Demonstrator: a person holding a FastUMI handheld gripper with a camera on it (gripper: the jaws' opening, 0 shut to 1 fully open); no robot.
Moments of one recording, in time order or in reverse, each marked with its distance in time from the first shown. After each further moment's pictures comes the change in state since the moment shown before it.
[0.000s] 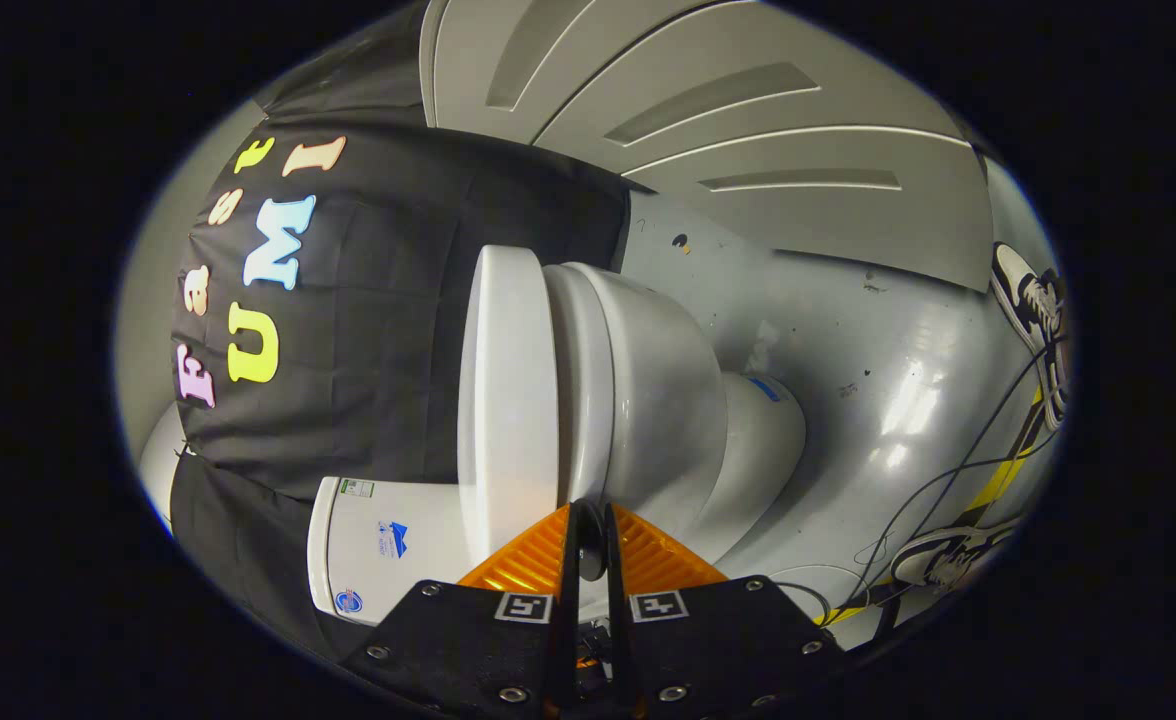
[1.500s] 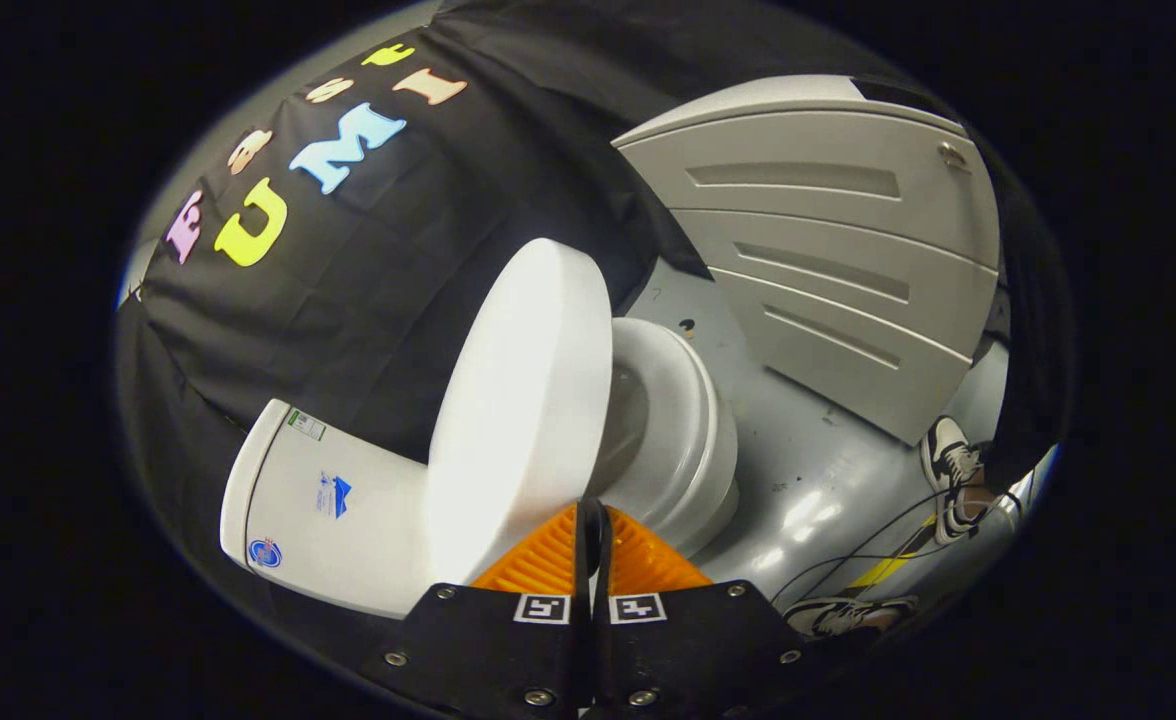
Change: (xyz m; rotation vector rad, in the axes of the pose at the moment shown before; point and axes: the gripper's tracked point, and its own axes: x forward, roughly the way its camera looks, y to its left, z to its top) arm -0.042 0.095 -0.005 -0.471 -0.173 -0.265
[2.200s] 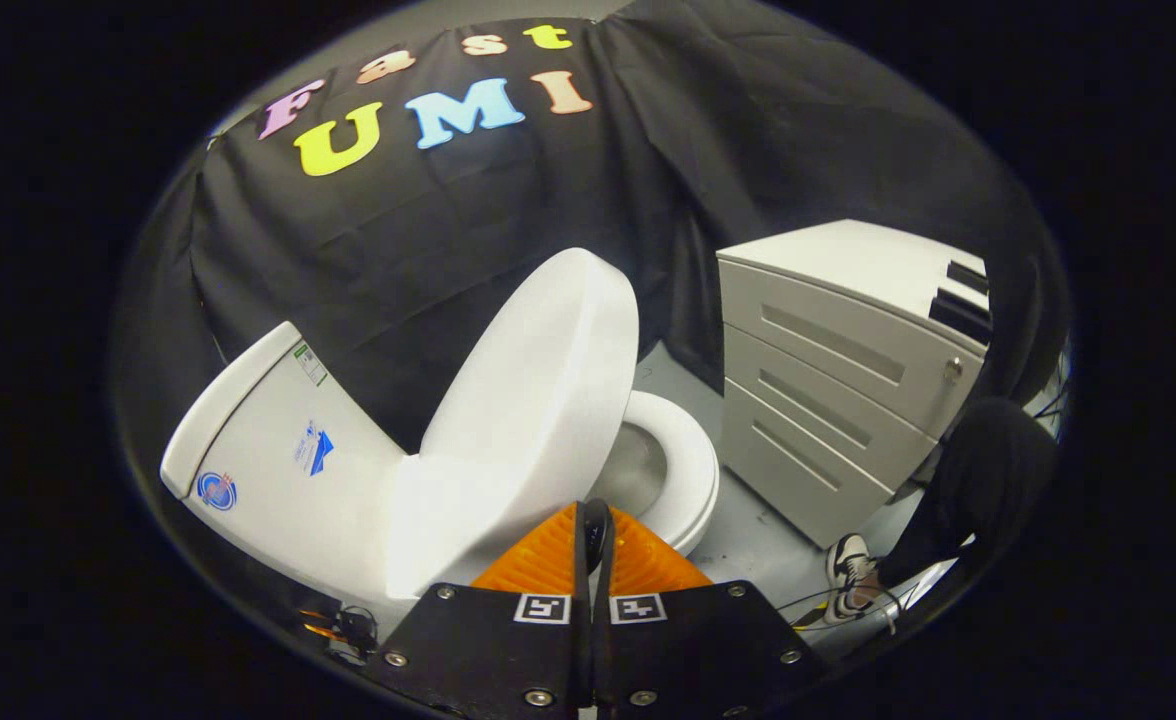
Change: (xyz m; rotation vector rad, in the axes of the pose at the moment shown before) arm -0.048 0.086 0.018 -0.411 -0.177 -0.170
